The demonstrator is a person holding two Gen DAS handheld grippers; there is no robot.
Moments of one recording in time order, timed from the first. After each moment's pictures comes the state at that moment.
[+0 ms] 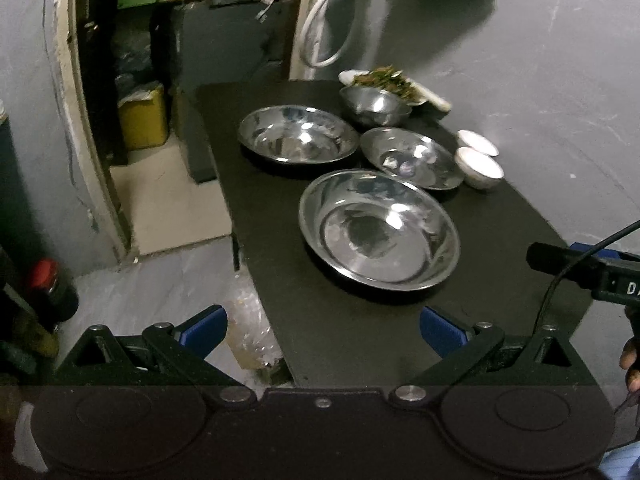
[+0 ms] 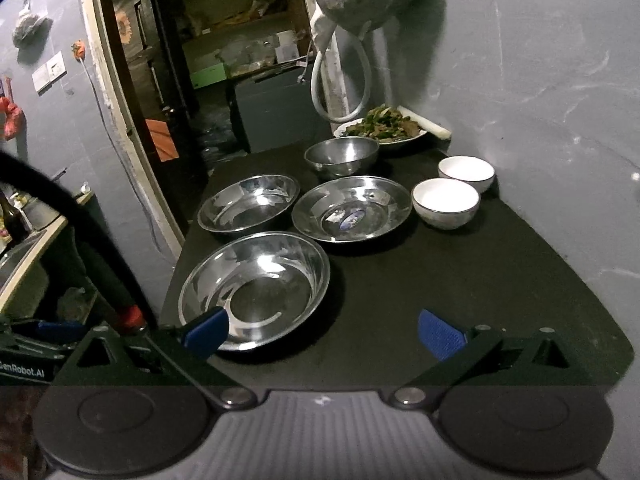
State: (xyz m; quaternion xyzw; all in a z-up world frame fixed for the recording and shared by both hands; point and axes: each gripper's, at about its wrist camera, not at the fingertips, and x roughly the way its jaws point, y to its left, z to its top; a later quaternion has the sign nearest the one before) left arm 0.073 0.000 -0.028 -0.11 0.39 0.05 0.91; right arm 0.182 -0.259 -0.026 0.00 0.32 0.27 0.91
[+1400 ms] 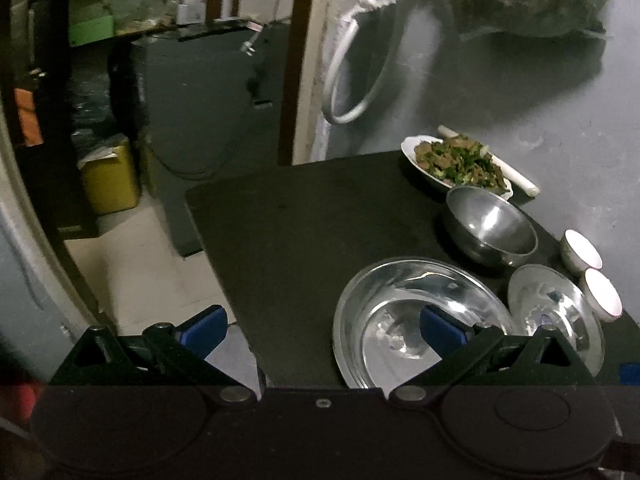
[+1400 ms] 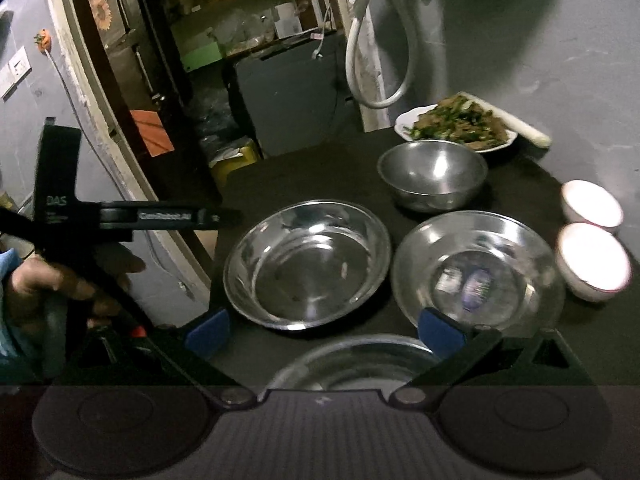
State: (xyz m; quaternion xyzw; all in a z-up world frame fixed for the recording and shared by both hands) left arm 0.341 0.178 -0.033 -0.07 0.36 -0.01 0.93; right arm 0.299 -0.077 -0.026 0.01 0.36 0.25 0.90
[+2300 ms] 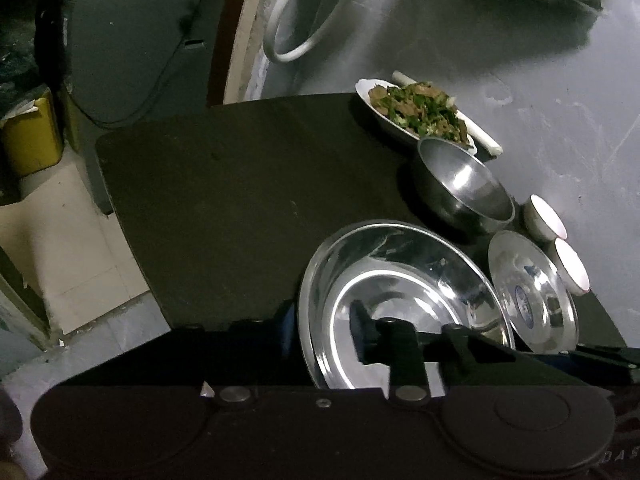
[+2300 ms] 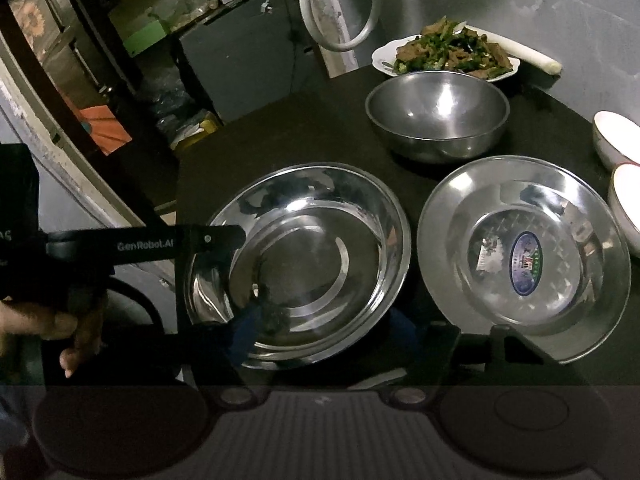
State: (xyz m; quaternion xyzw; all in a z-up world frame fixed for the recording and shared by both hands) left arm 0.386 0.189 -0.076 -0.11 0.42 -0.13 0.89; right arm 0.360 -0.037 -0.068 0.05 0.44 0.20 0.87
